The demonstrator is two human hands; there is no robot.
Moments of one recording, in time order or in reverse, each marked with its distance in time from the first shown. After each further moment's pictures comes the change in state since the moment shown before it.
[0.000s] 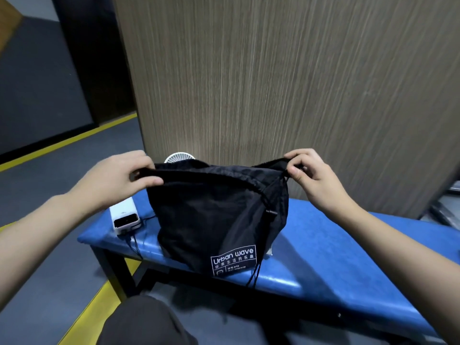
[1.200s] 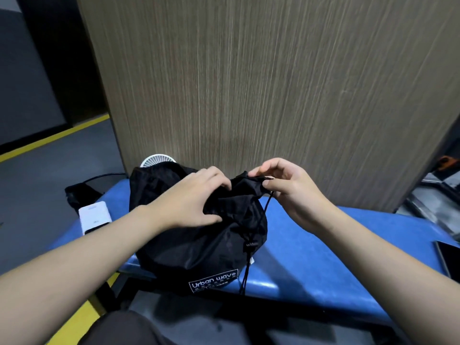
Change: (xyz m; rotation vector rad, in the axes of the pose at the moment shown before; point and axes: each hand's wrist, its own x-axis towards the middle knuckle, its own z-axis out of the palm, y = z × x) left_hand 0.064 0.115 0.091 -0.189 -0.158 0.397; right_hand -0.007 -0.016 0.012 0.697 -0.083 0.268
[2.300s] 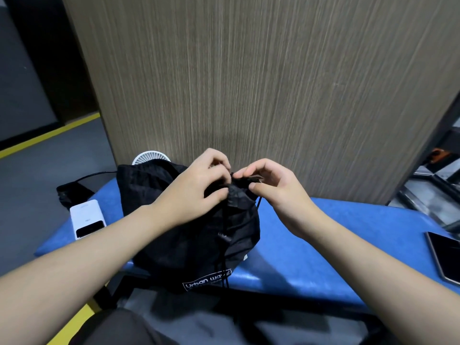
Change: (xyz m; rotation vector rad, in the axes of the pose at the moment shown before) left_hand 0.012 0.029 -0.005 -0.241 0.215 0.034; right_hand -0.020 0.001 0.014 -0.197 -0.017 -0.099
